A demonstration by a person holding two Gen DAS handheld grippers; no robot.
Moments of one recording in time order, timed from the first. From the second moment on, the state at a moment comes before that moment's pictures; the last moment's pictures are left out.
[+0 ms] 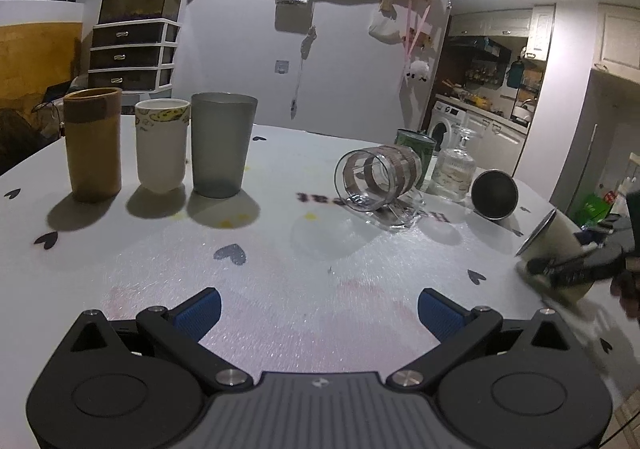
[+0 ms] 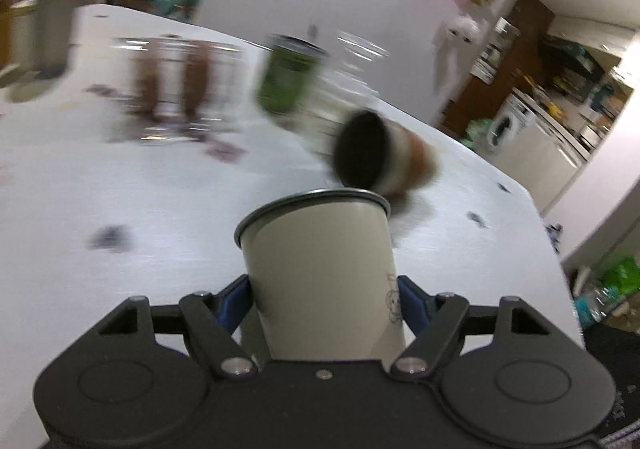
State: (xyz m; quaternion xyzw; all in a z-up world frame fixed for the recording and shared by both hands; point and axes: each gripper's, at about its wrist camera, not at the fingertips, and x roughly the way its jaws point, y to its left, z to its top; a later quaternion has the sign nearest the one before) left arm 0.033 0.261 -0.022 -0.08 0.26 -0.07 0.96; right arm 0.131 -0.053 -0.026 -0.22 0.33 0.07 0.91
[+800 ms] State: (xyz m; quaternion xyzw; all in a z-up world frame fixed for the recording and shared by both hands) left arm 0.015 0.267 -0.027 -0.10 0.28 -0.11 0.95; right arm 0.035 0.125 -0.028 -0.31 0.26 0.28 0.87
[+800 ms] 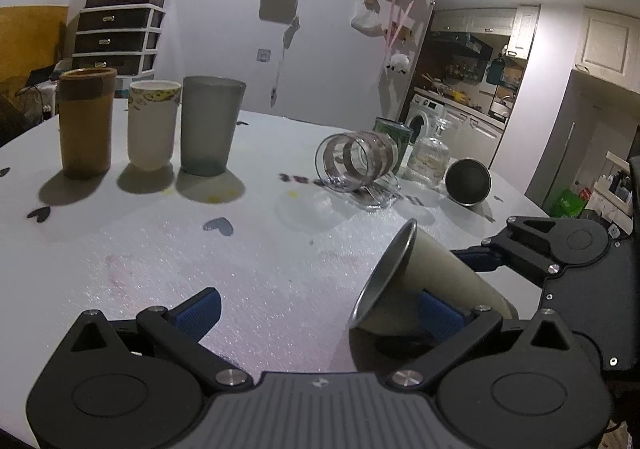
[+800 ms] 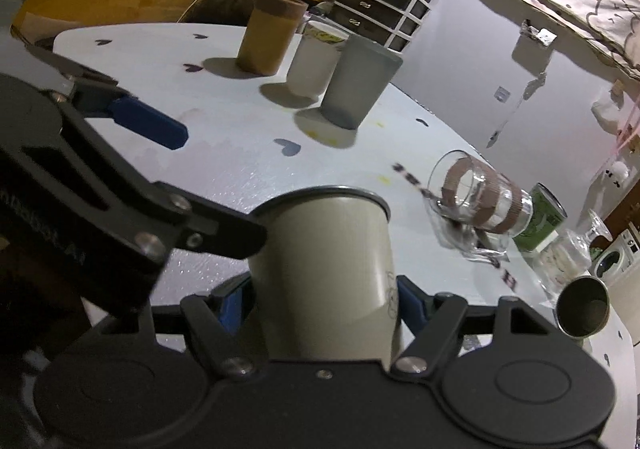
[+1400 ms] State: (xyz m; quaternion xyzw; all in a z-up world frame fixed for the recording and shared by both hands) left arm 0.029 0.274 -0.041 -0.10 0.32 -0.08 0.94; right arm 0.009 0.055 -0.025 -0.13 0.27 0.32 0.90
